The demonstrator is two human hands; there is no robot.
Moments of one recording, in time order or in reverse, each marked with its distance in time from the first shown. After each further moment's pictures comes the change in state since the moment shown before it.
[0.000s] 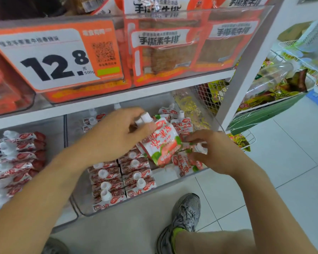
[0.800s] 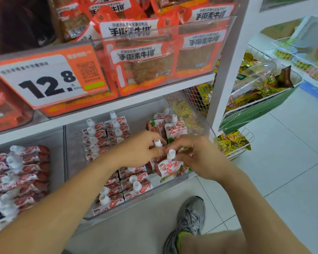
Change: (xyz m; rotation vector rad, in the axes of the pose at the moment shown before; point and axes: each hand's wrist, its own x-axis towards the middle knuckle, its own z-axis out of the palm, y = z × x) left_hand 0.028 0.000 0.054 -0.030 -0.342 -0.119; right_hand -0.009 -0.014 0.013 0.396 0.074 -0.200
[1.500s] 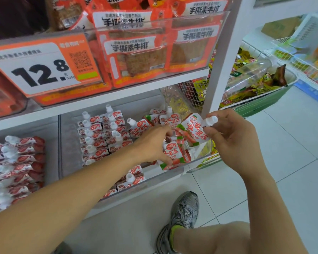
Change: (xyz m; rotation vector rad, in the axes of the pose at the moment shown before) left_hand 0.036 0.011 0.042 0.242 0.089 -0.033; right_hand -0.036 -0.001 -0.045 0.026 0.529 0.104
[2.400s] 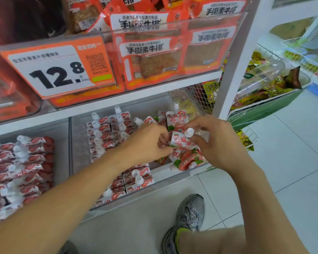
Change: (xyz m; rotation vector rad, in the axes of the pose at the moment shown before) left_hand -0.036 -0.006 -0.037 -0.065 0.114 0.037; right_hand 0.020 -0.012 0.037 -0.340 -0.238 -0.139
